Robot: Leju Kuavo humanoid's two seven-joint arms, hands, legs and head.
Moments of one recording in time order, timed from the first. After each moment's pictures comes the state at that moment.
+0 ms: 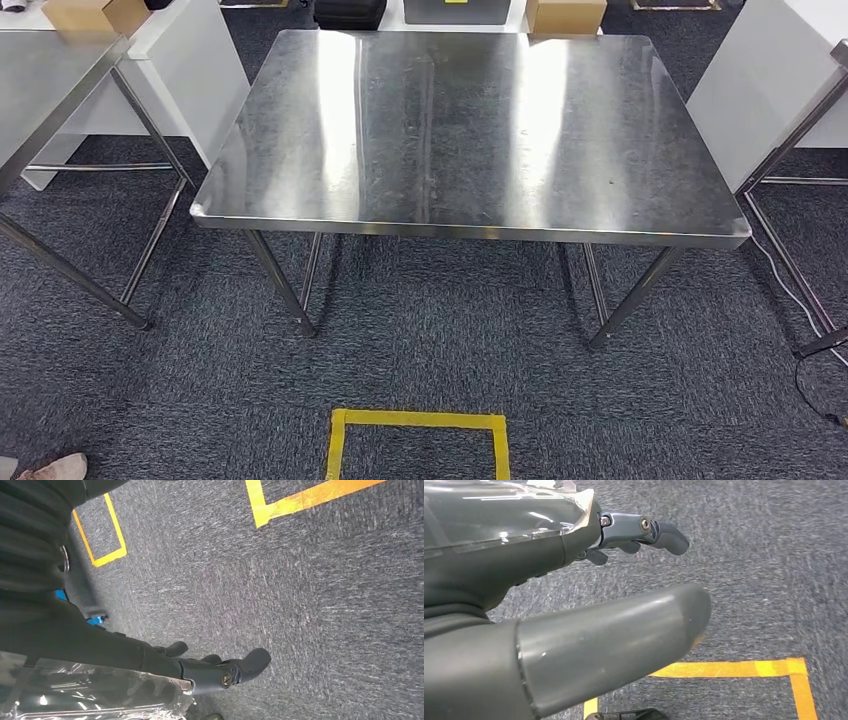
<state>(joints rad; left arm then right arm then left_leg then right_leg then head) -0.06 -0.09 0.58 -0.20 -0.51 0.53 -0.50 -0.10 0.09 -1.32 -0.20 1.27 -0.50 -0.07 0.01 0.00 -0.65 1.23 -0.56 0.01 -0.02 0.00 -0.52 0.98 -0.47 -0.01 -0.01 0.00</state>
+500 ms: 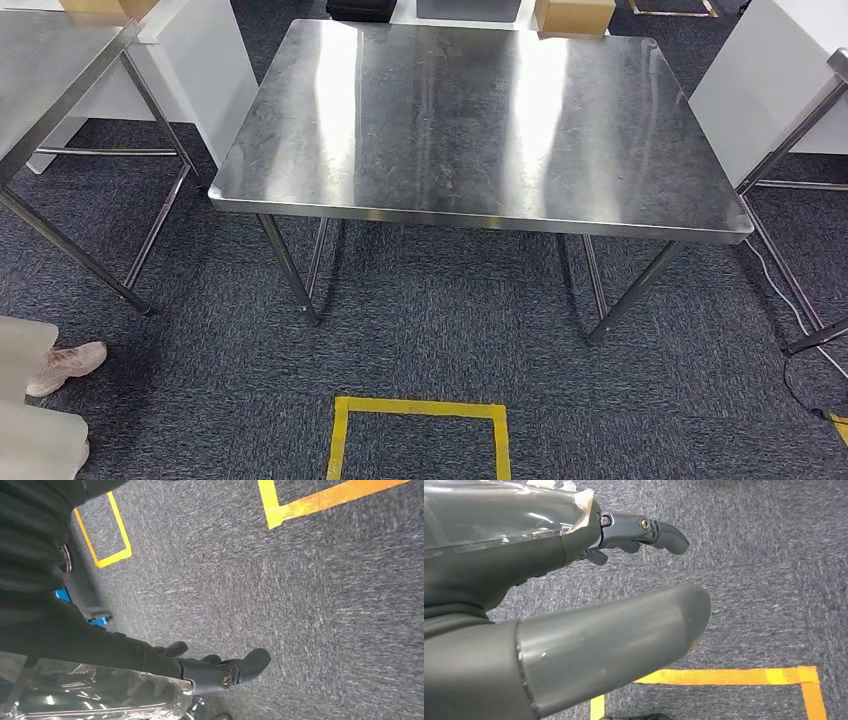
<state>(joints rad) -0.07 -0.09 0.59 -0.20 -0.51 0.52 -0.51 -0.11 0.09 -1.32 -0.20 1.27 -0.50 -0.07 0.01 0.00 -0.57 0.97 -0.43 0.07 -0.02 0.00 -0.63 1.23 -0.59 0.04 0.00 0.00</state>
